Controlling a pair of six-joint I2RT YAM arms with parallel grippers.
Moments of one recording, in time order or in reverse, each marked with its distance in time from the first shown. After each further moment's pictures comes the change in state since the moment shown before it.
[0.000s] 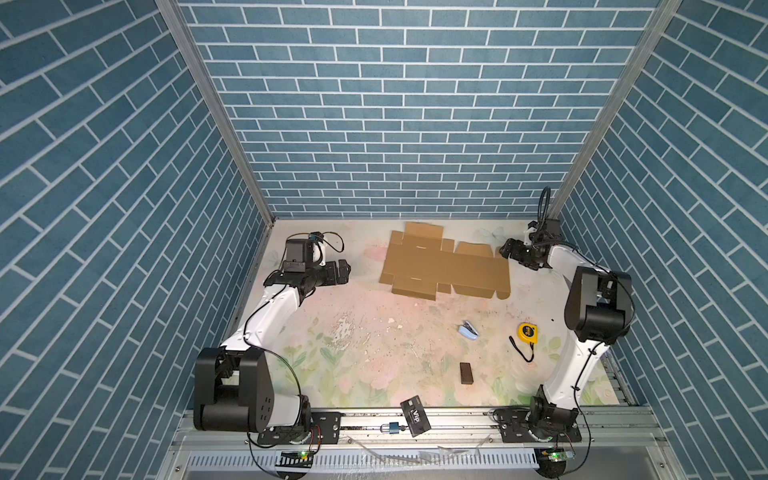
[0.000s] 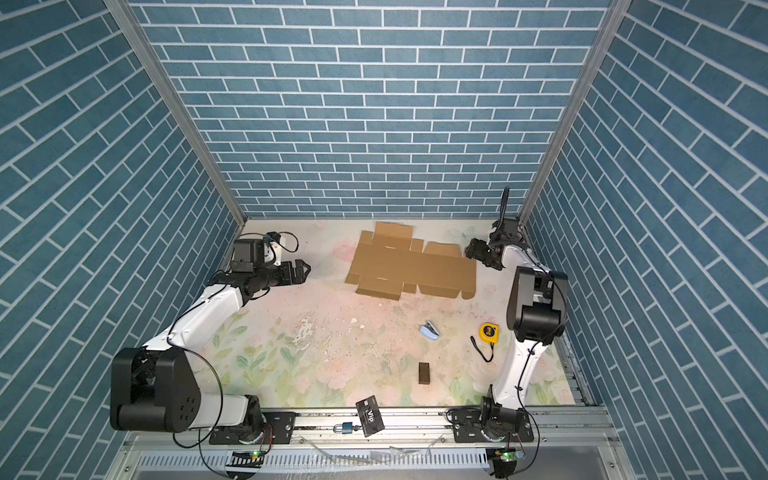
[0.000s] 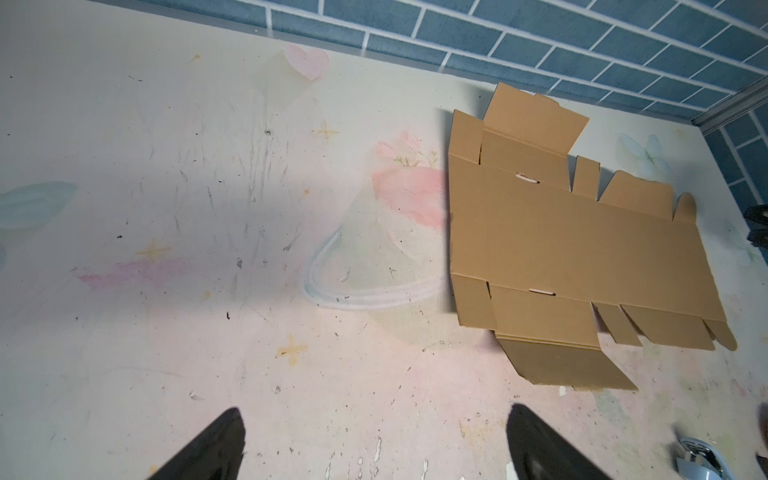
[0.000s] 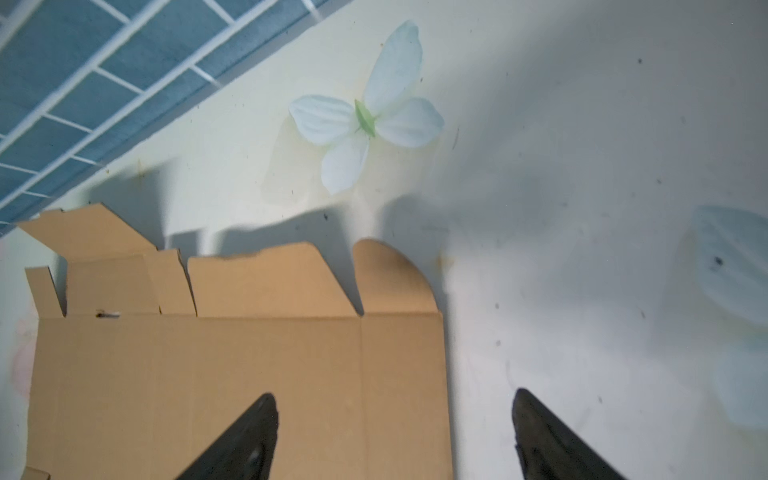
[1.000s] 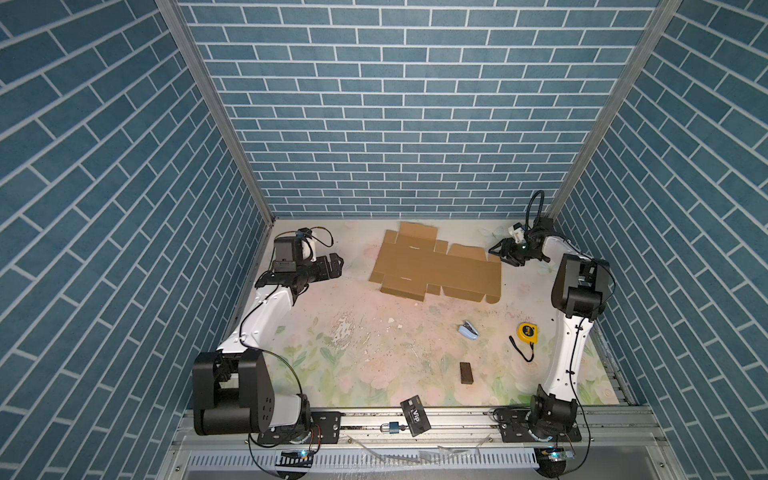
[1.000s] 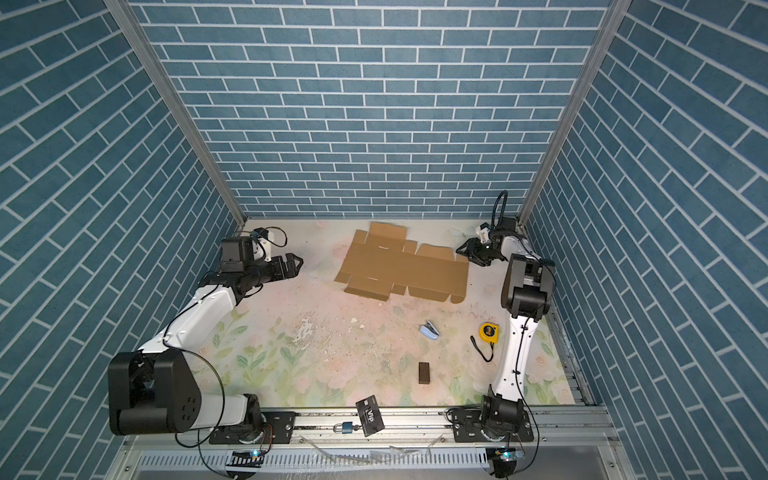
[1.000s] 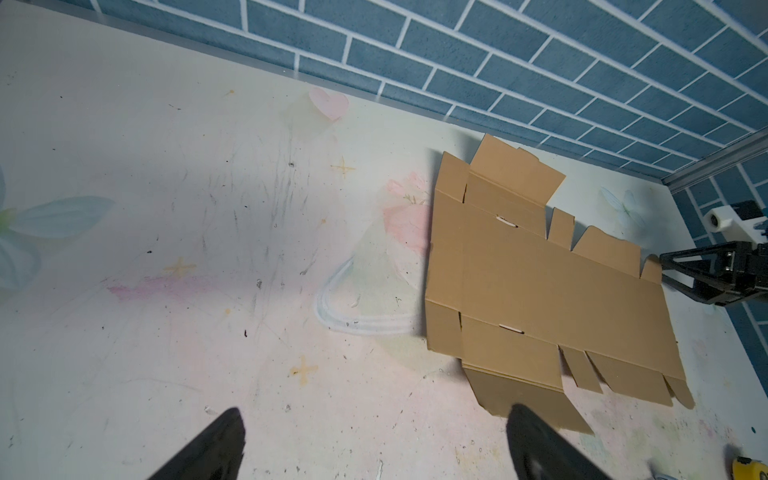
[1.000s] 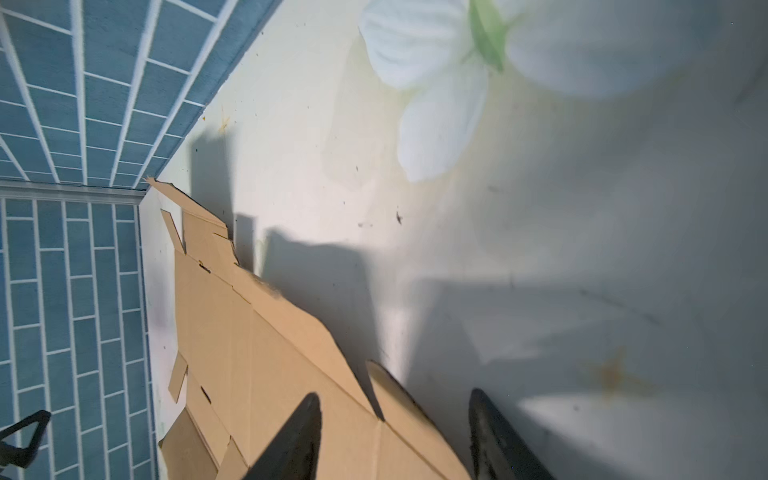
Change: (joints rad) left arm 0.069 -0.008 0.000 0.043 0.045 -0.038; right arm -0.023 0.307 0.308 -0.206 -0.418 -0.082
